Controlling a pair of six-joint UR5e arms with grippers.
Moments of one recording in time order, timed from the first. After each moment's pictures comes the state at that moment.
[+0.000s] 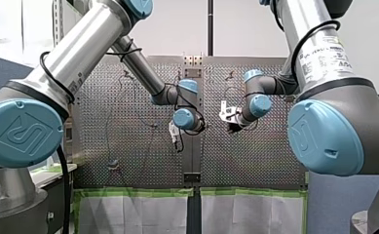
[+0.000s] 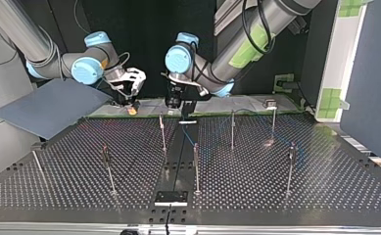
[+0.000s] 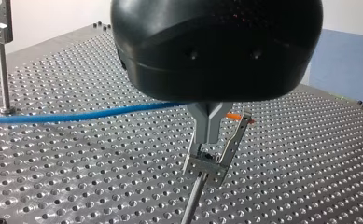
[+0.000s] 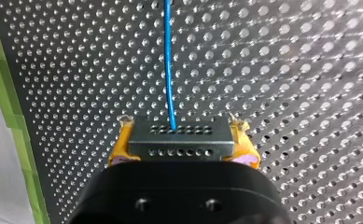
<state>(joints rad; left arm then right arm) -0.60 -2.18 -1.60 -2.62 -1.87 -1.89 1.97 -1.08 1.69 -0.25 1.36 1.68</state>
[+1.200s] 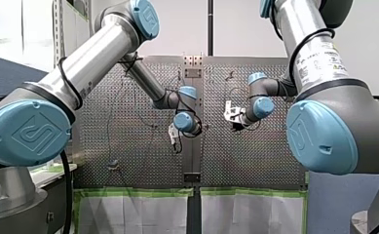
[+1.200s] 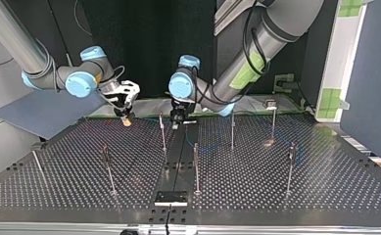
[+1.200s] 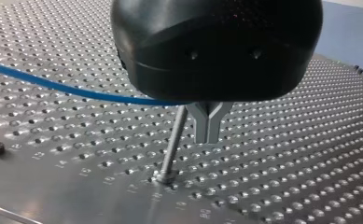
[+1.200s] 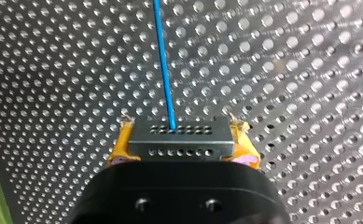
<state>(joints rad) -0.52 -2.31 -1.40 -2.73 -1.82 -1.88 1.91 -1.01 1.57 -0.24 1.31 1.69</state>
